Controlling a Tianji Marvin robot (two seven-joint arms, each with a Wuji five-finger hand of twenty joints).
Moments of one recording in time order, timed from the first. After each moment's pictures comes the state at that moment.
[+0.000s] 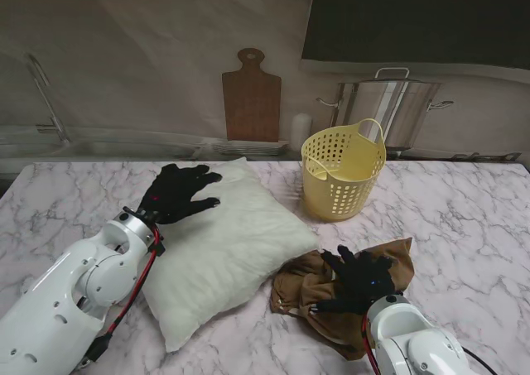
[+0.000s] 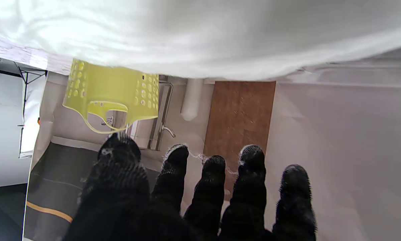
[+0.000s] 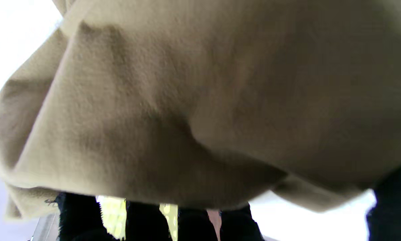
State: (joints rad) left arm 1.49 -1.05 -1.25 -1.70 0.96 -0.16 0.00; right arm -1.90 -1.04 1.23 -1.99 -1.29 0.30 0.35; left_hand 0.95 -0.03 -0.05 -0.04 0.50 0.10 0.15 0.48 0.51 0.18 0.08 0.24 0.48 0.23 0.18 0.42 0.13 0.26 0.42 0.60; right_hand 0.09 -0.41 0.57 -0.11 0.19 0.03 0.00 0.39 0.25 0.11 0.03 0.07 0.35 0.29 0.03 0.15 0.05 0.61 0.75 0.08
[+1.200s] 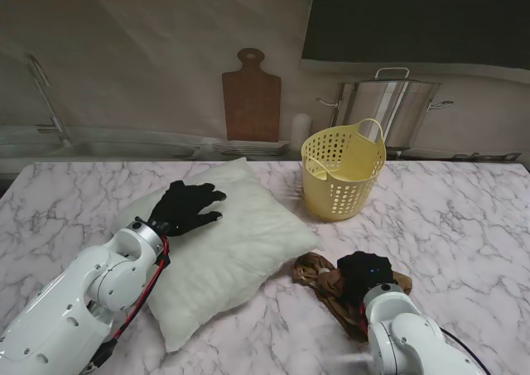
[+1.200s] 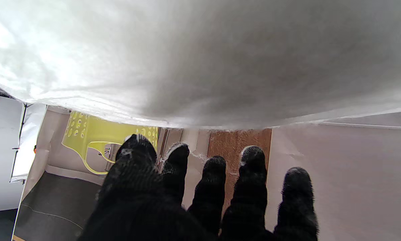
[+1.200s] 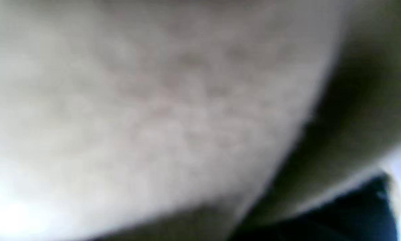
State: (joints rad) left arm 1.48 -1.05 -1.20 -1.65 0.97 -0.13 -0.06; right arm -1.73 -1.05 1.14 -1.72 -1.23 0.36 0.14; left_hand 1.06 -0.03 -0.05 -0.04 0.50 0.10 0.17 0.56 0.51 0.18 0.08 0.24 0.47 0.23 0.18 0.42 0.10 0.28 0.42 0.60; right_hand 0.77 -0.64 0.91 -0.21 0.77 -0.14 0.78 0.48 0.95 0.08 0.78 0.81 1.30 -0.17 1.23 0.67 1.10 0.04 1.64 0.53
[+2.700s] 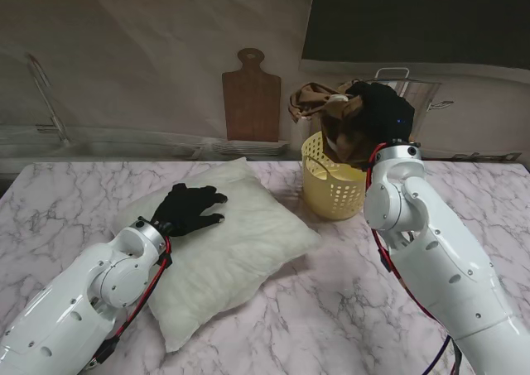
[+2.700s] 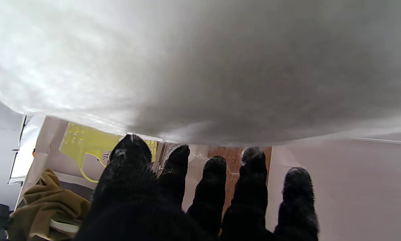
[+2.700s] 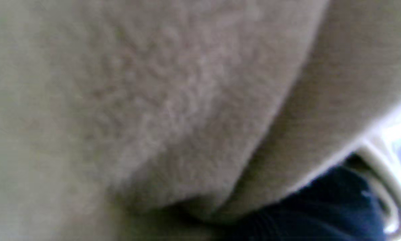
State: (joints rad) left arm 1.44 -1.05 -1.18 -1.60 0.94 -0.13 -0.07; right arm -1.15 -1.16 1.15 -1.48 -0.81 0.26 -0.40; left_hand 1.02 -0.03 -0.05 -0.04 0.50 0.10 0.17 0.57 0.51 0.18 0.08 0.24 0.47 0.23 0.18 0.42 0.10 0.28 0.42 0.60; right_hand 0.78 -0.52 0.86 -0.23 0.68 -0.20 0.81 0.58 0.83 0.04 0.84 0.83 1.30 -0.16 0.93 0.64 0.87 0.10 1.41 0.53
